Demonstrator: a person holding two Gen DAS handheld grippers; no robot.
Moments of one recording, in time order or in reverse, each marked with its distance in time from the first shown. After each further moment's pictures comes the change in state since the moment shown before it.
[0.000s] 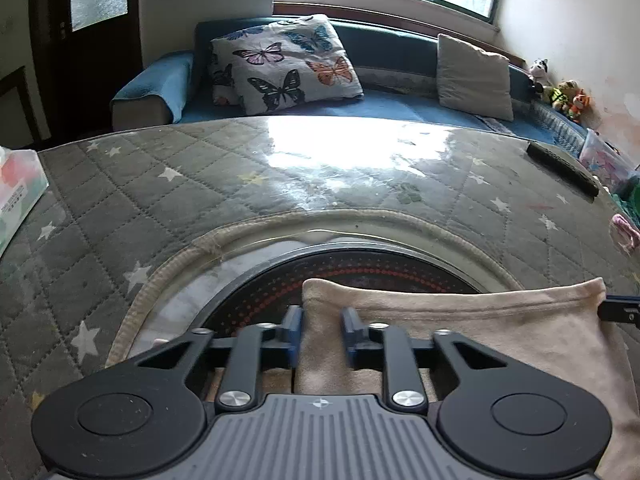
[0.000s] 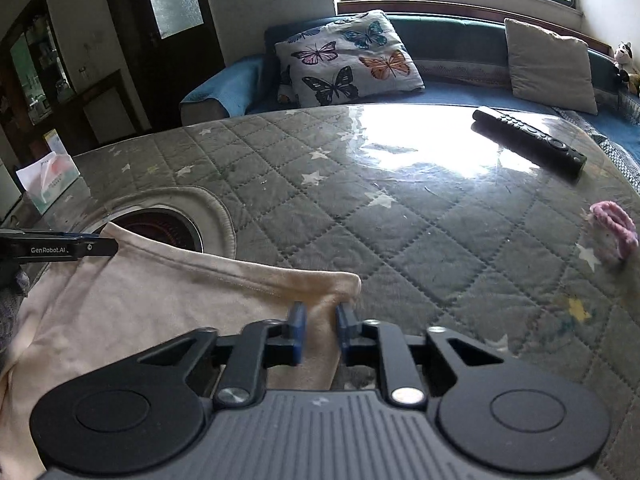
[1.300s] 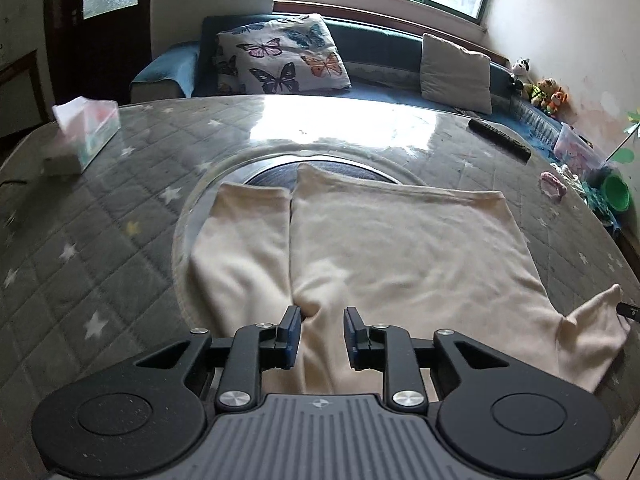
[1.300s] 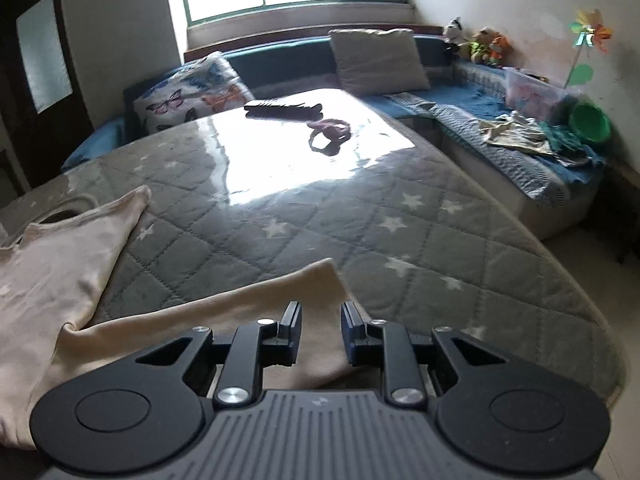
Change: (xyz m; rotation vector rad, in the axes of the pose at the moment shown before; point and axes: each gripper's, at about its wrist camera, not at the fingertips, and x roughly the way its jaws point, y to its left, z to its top) left arm -0.152 -0.017 -0.093 -0.040 0.024 -0.016; right arm -0.166 -0.088 -0.163 0.275 -0.115 -0.333
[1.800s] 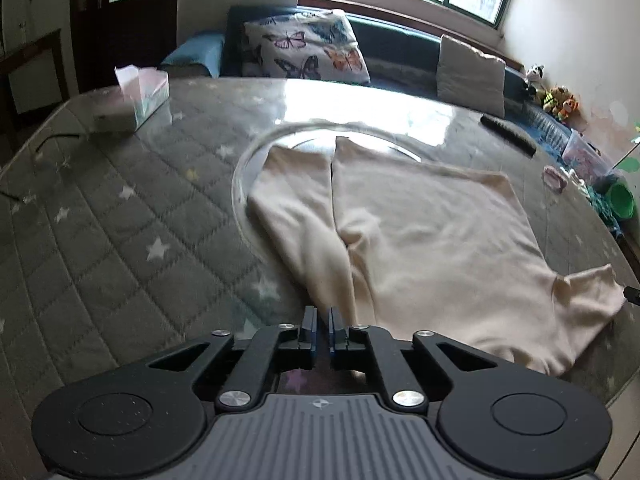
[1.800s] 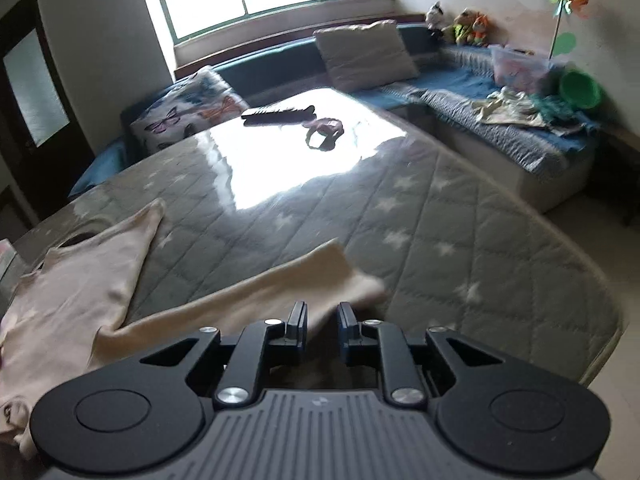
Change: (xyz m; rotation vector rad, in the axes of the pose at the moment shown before) left arm -0.063 0.018 -0.047 -0.068 0.008 0.025; right arm -0.037 -0.014 -0.012 0.125 -0.025 0.037
